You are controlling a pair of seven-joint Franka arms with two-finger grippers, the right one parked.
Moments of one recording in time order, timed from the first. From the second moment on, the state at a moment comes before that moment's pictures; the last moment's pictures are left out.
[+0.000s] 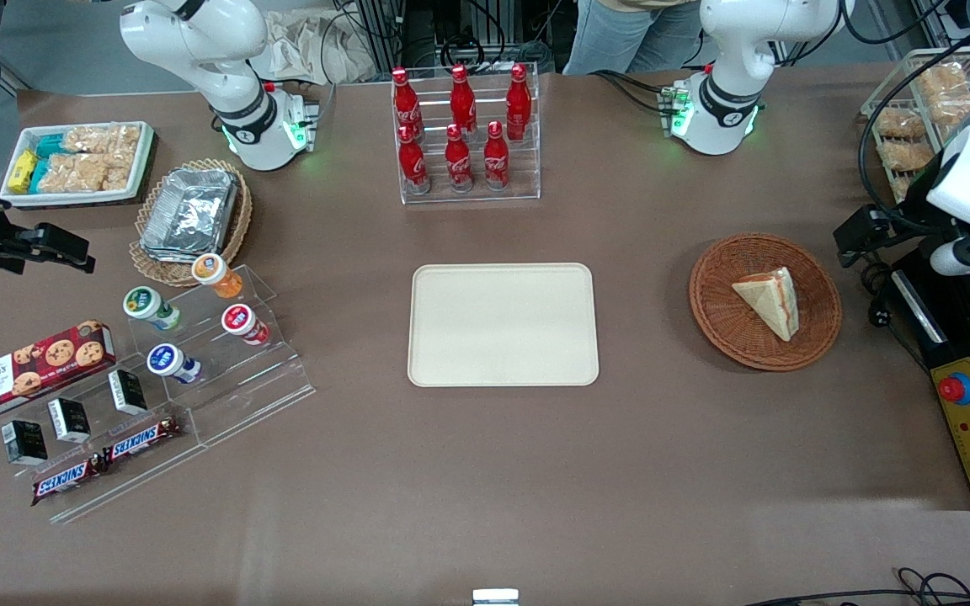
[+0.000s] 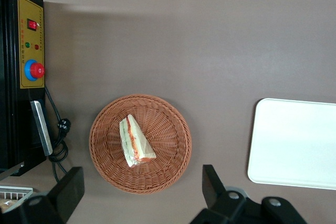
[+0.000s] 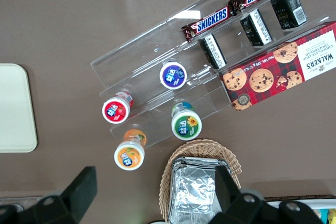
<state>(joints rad) -0.08 0.00 -0.04 -1.55 0.04 1.62 -0.19</state>
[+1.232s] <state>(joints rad) -0.03 -0.26 -0.01 -1.93 0.01 1.62 -0.76</state>
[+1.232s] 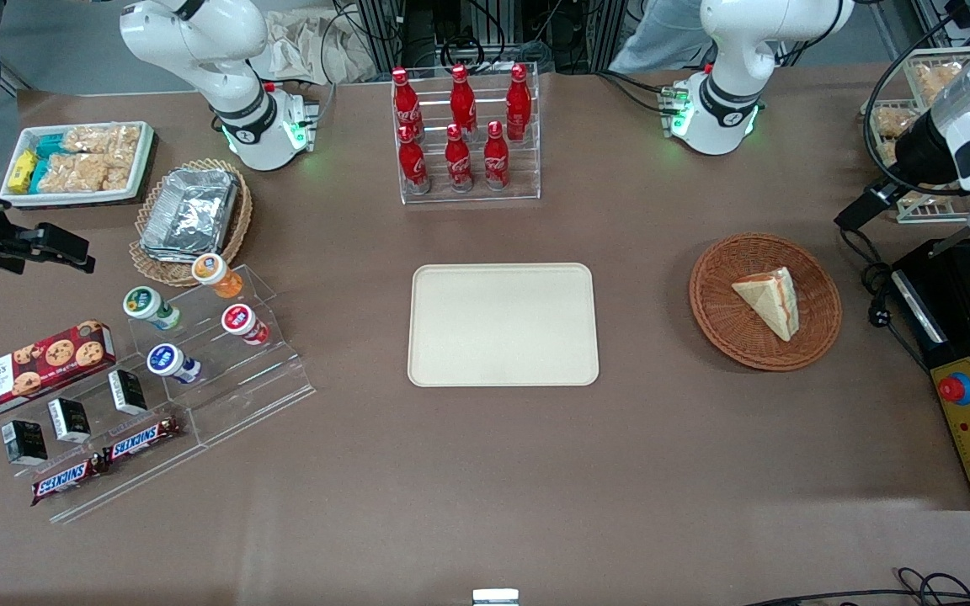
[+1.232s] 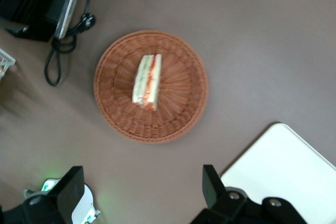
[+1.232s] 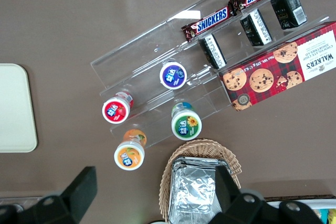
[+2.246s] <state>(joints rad) 0.05 -0.42 0.00 -2.46 0.01 2.00 -0.86</state>
